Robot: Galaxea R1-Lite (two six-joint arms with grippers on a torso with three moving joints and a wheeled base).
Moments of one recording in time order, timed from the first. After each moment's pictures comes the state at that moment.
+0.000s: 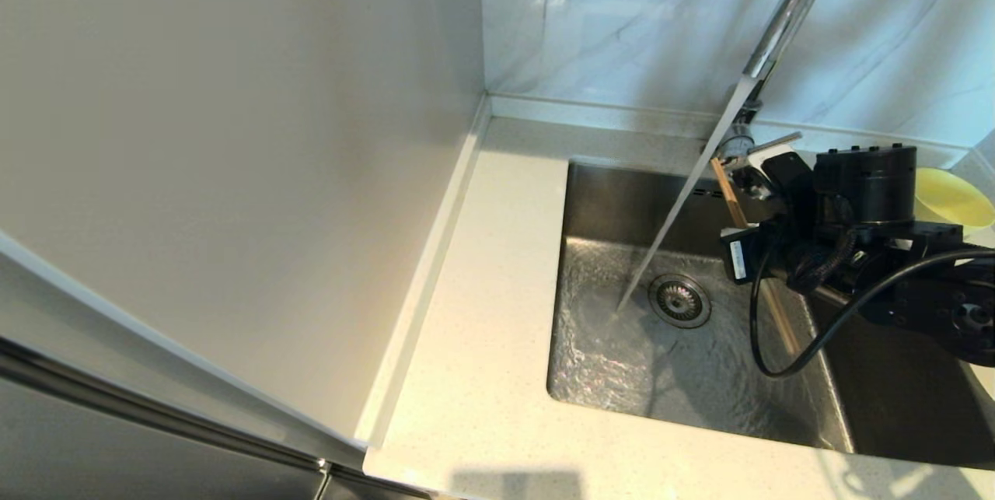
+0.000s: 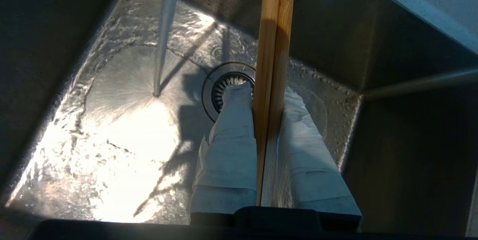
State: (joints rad) left arm 0.00 0.00 0.00 0.00 0.00 0.00; right arm 0.29 1.72 -0.95 -0.43 -0.35 -0.18
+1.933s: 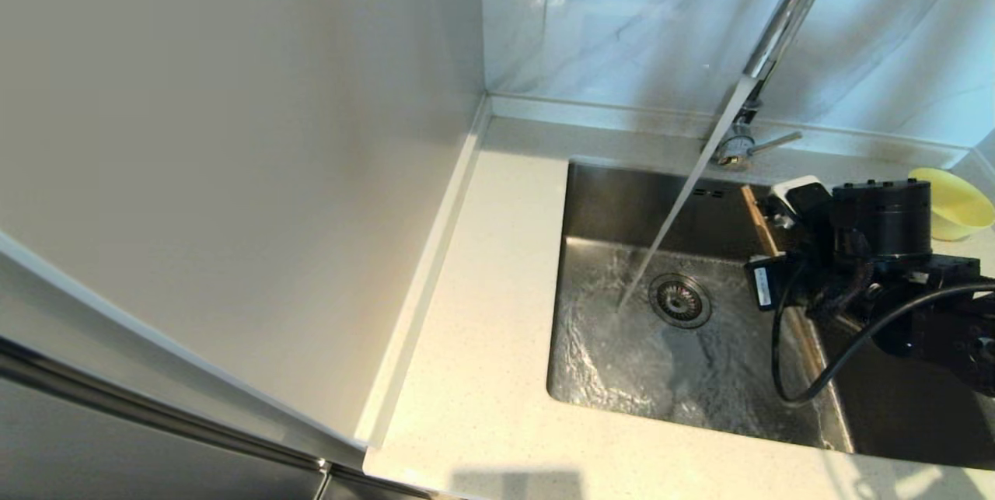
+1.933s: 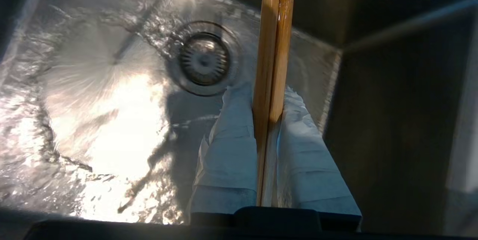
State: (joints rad) left arm 0.00 0.00 0.00 0.00 0.00 0.00; right arm 0.22 1.70 -0.83 -0.47 -0.41 -0.16
